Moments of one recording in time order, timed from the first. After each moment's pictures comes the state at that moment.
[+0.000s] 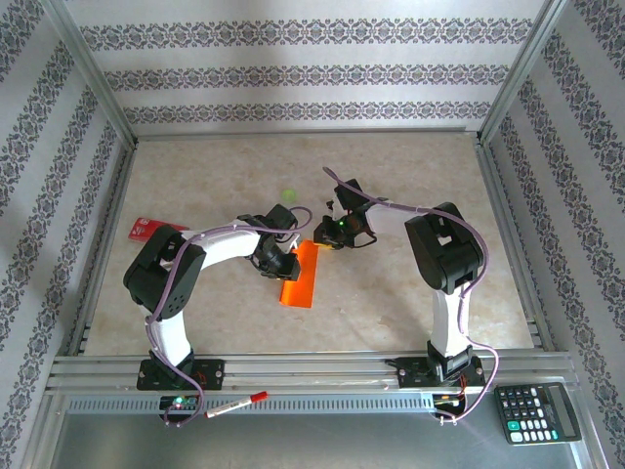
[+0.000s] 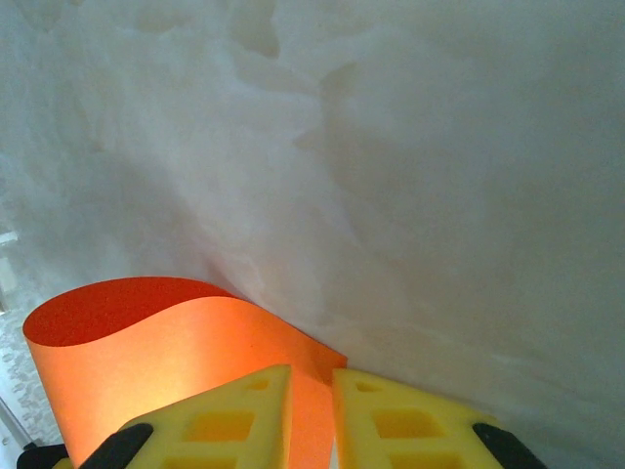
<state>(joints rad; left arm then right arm) -0.58 1.83 1.09 -0.63 0.34 -0.37 0.47 2.01 1.22 -0.33 -0.54 0.64</state>
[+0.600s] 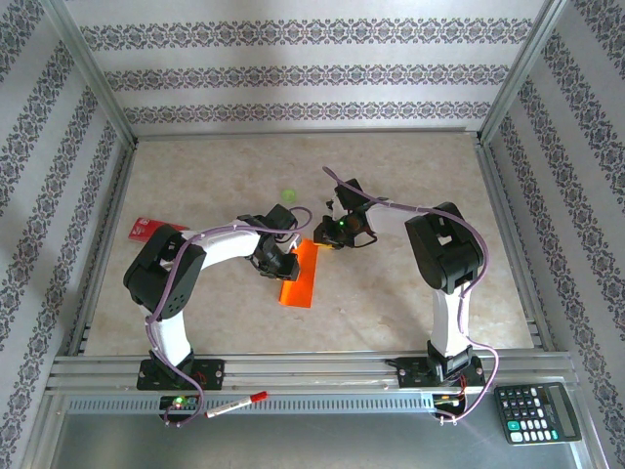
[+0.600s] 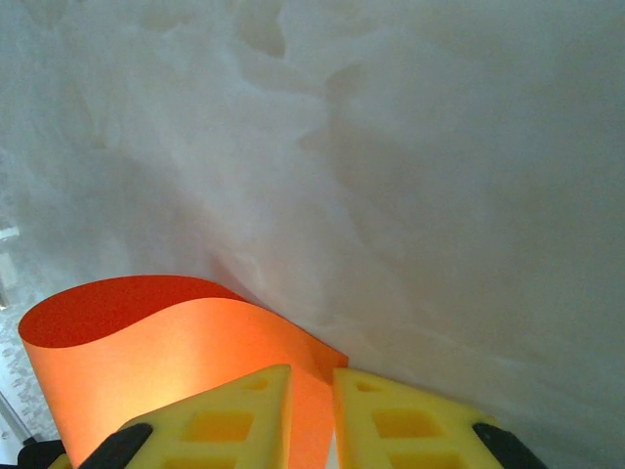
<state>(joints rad) -0.58 1.83 1.08 -0.63 0.33 -0.37 0.46 2.01 1.22 -0.33 -0.55 0.63</state>
